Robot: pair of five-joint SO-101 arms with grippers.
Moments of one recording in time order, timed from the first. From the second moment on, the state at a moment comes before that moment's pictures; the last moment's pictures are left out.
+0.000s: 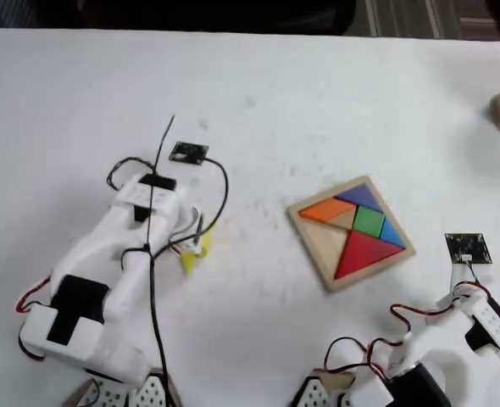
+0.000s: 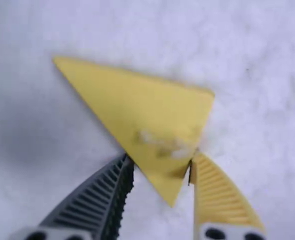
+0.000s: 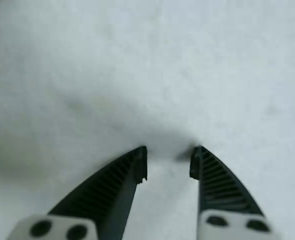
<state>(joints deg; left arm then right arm) 7.1 5.9 35.3 59.9 8.5 53.0 -22.5 69.1 41.8 59.0</state>
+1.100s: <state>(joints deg) 1.6 6.9 33.7 60.3 10.9 53.2 -22.5 69.1 41.8 59.0</state>
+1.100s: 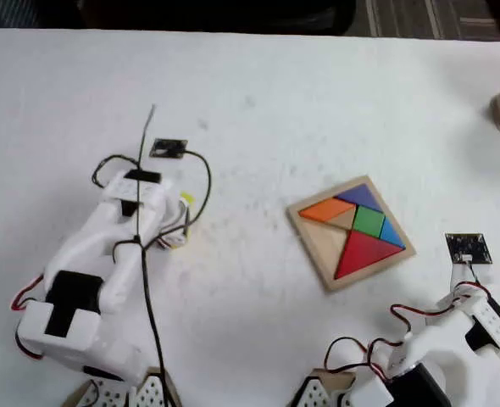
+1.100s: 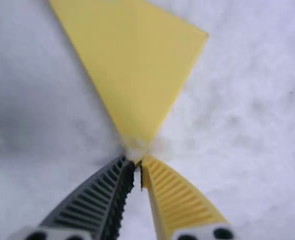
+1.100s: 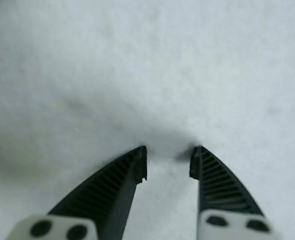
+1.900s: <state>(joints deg) -7.0 7.3 20.7 51.5 11.5 55.5 -22.6 69.1 41.8 59.2</state>
